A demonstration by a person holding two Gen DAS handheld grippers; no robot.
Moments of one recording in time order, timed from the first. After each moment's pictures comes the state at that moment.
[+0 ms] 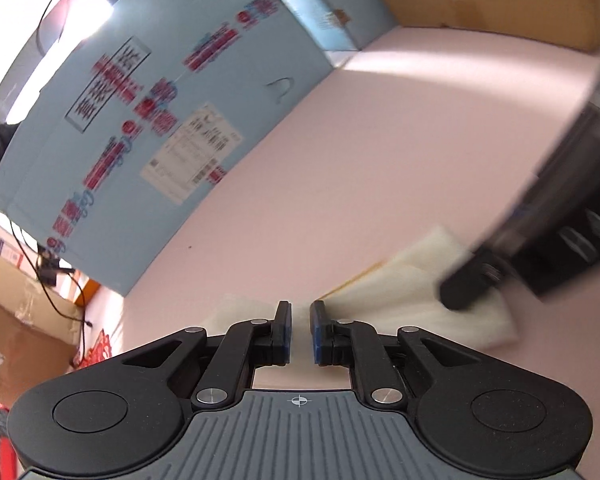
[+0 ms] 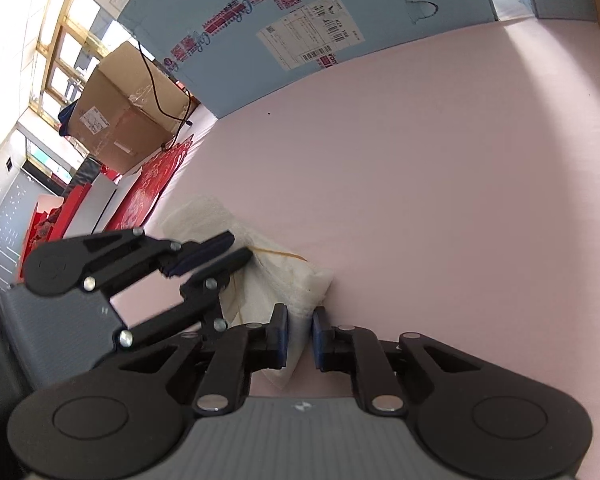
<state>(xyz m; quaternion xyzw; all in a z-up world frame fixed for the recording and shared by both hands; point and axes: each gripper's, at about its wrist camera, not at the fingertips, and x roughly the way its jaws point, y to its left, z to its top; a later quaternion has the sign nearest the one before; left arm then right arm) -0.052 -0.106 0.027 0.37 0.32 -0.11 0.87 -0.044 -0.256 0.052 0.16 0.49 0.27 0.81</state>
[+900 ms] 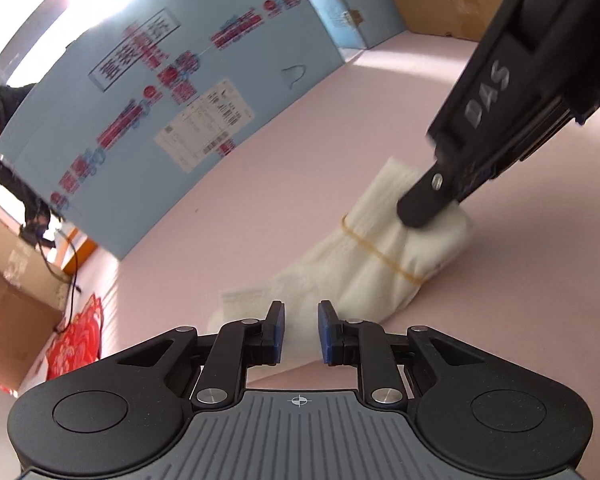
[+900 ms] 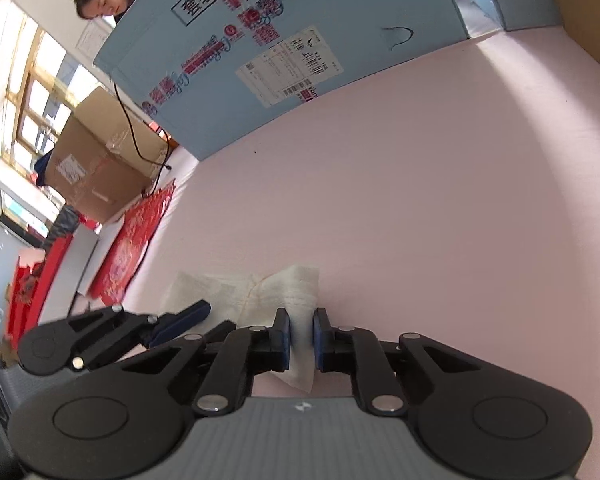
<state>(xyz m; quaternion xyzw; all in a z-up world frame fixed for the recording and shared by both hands) -0.093 -0.067 0.044 0.34 0.33 -0.12 0.87 -0.039 -0.247 0.064 0.28 0.47 0.18 0.82</state>
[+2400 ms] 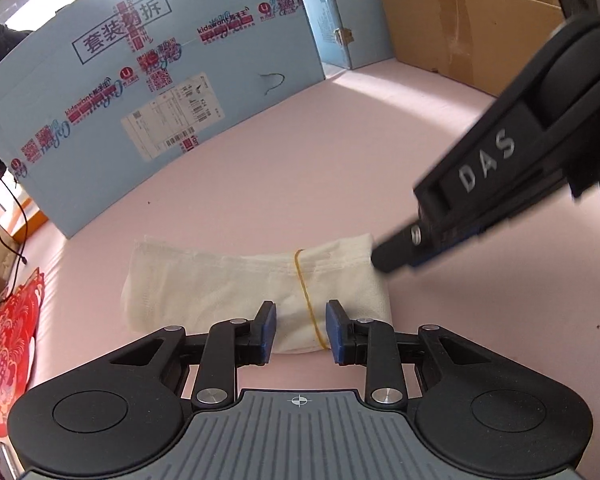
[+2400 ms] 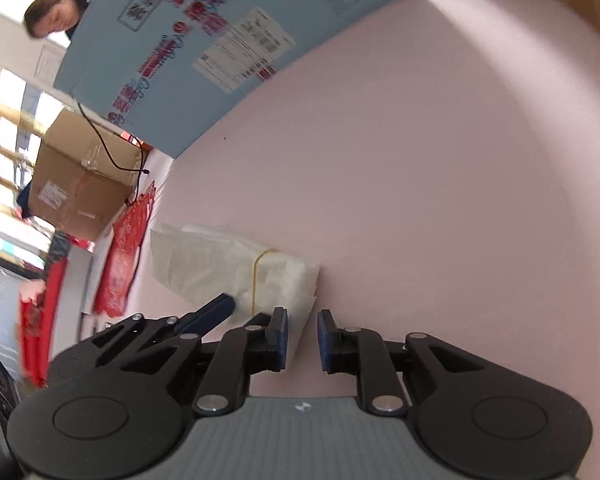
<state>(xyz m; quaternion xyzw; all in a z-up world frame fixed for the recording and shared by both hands) -0.086 -0.083 0.046 0.25 0.36 -0.17 0.88 -0.049 -0.243 0.073 0.23 0.48 0.17 0.83</state>
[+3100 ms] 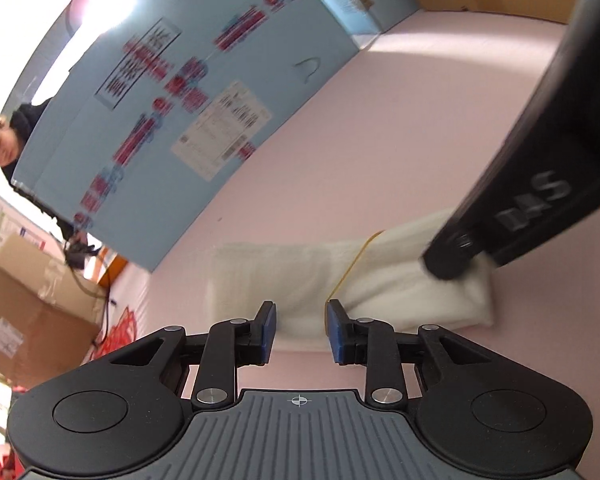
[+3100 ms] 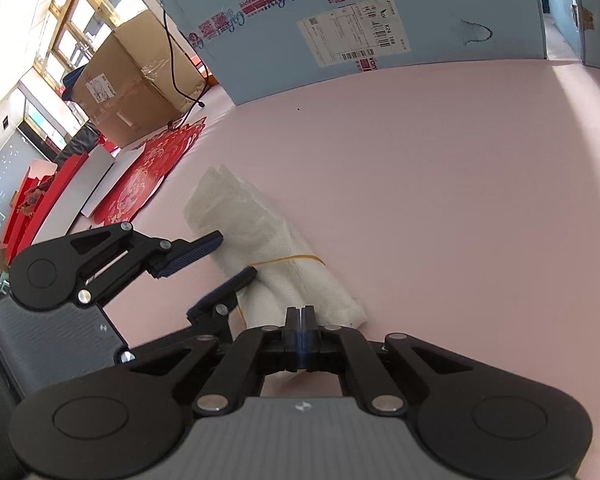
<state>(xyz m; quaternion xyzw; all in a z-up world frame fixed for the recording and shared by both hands) -0.077 -0.088 0.030 0.40 0.31 -0.06 0.86 -0.034 -0.215 0.065 0.11 0.49 0.27 0.82</state>
